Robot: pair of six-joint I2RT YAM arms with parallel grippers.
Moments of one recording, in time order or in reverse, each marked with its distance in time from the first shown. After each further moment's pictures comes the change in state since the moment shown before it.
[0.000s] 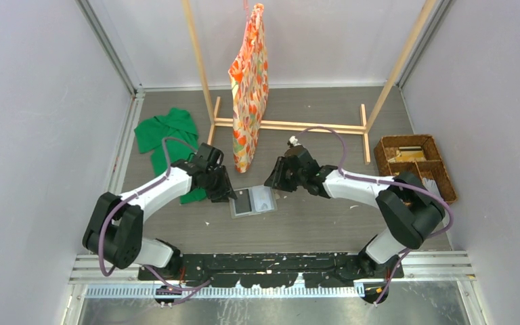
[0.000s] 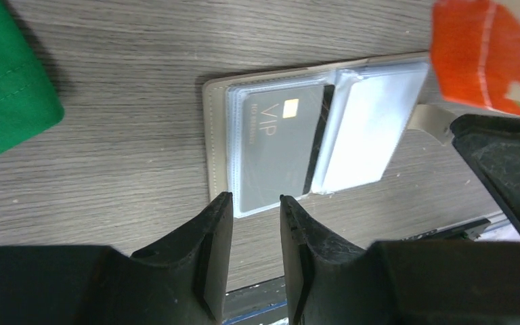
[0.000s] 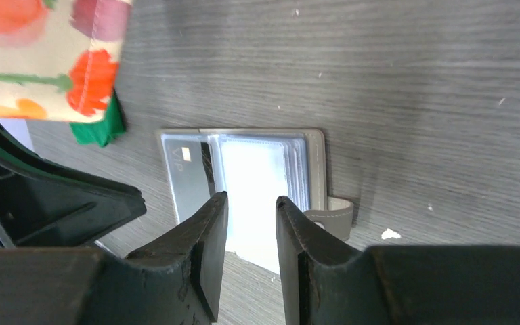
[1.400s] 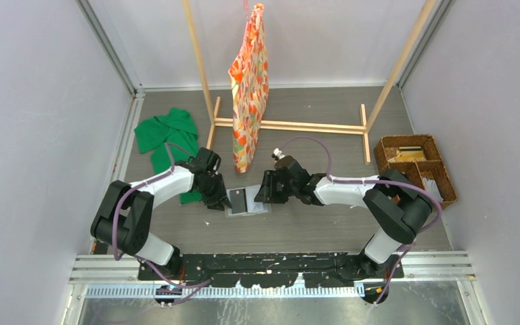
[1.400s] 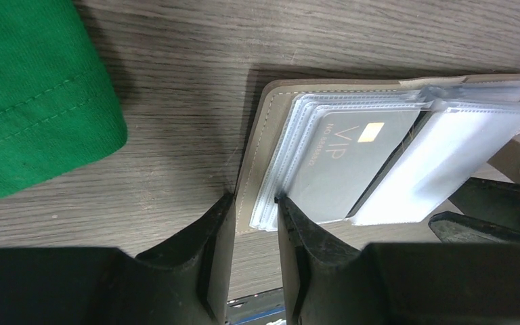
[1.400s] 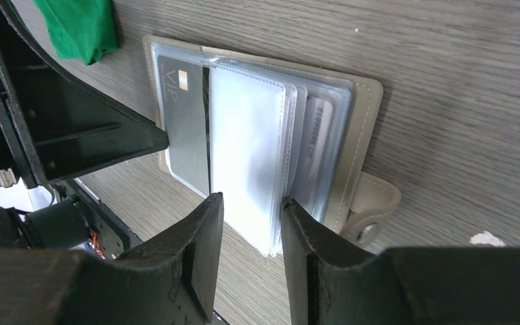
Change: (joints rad) left arm 0.054 0.113 -0.052 -0.002 0.024 0.043; right arm 0.108 0.079 -0.040 0.098 -0.114 -0.045
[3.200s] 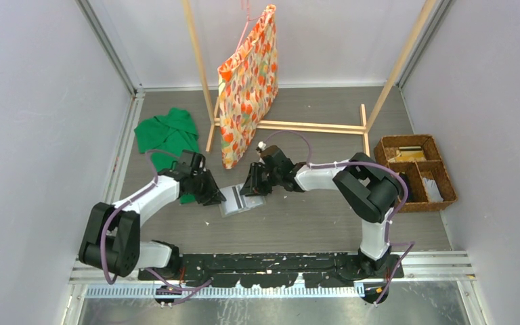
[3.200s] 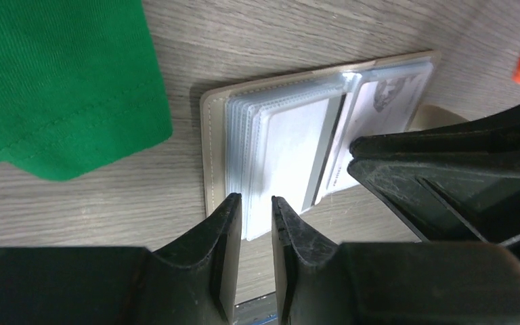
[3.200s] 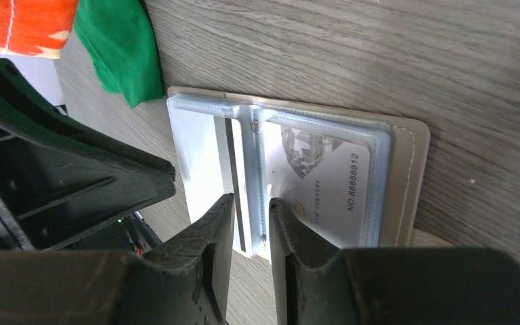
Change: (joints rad) left arm 0.124 -0.190 -0.103 0.089 0.057 -0.034; right arm -0.023 0.266 0.235 0.037 -0.152 0.030
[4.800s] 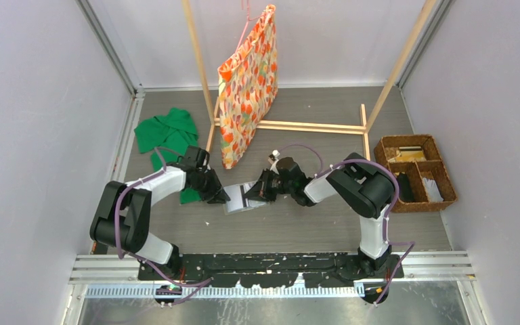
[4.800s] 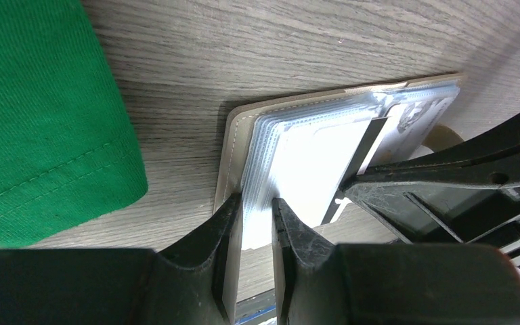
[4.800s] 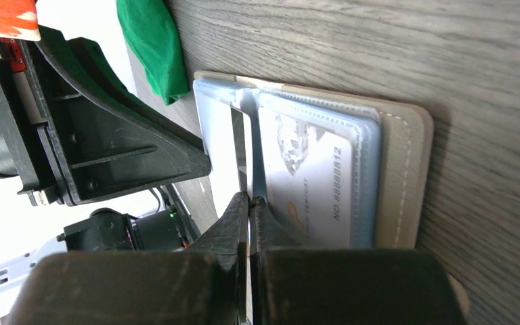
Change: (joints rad) left arm 0.002 0.189 0.064 0.031 0.066 0.005; right arm -0.048 0.052 -0.251 0.511 -0.100 0.243
